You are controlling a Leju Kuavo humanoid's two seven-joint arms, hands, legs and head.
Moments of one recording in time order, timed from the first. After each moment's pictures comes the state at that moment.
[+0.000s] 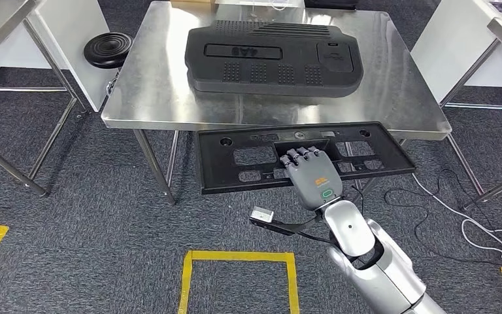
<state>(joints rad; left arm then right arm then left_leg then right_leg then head) 0.05 -0.28 1.21 -0.51 -1.57 0.01 -0.05 -0.28 -0.27 0.57 -1.62 1.44 -0.11 0.23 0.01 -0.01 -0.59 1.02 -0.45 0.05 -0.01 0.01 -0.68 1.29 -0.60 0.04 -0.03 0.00</state>
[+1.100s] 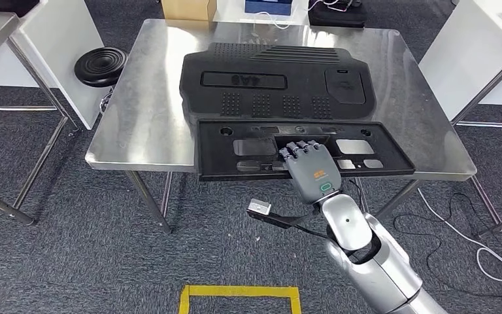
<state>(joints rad) 0.05 -0.28 1.21 -0.52 -1.57 0.02 -0.05 -0.31 -0.25 0.57 -1.62 1.45 -0.09 0.24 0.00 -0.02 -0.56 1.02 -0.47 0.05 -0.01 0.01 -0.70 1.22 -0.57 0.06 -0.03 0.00</state>
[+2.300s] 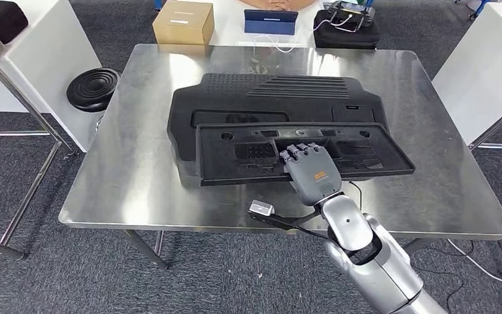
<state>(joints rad) 0.05 -0.29 1.22 -0.54 -1.57 -0.01 -0.05 -0.31 -0.25 0.57 -1.61 1.43 -0.07 0.24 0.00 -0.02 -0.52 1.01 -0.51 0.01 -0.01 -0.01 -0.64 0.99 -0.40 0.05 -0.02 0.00</state>
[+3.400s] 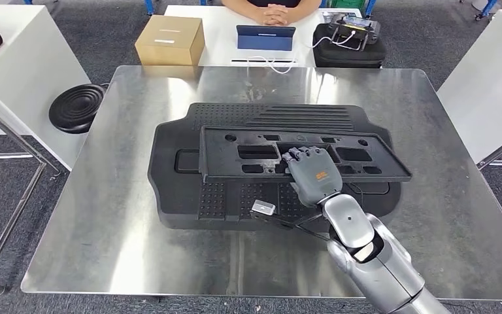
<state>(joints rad) 0.05 -0.30 1.22 -0.56 -1.57 -0.01 -0.04 -0.31 -0.25 0.58 -1.59 1.36 -0.04 0.24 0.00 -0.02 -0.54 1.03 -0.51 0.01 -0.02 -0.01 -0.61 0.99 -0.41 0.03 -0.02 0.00</state>
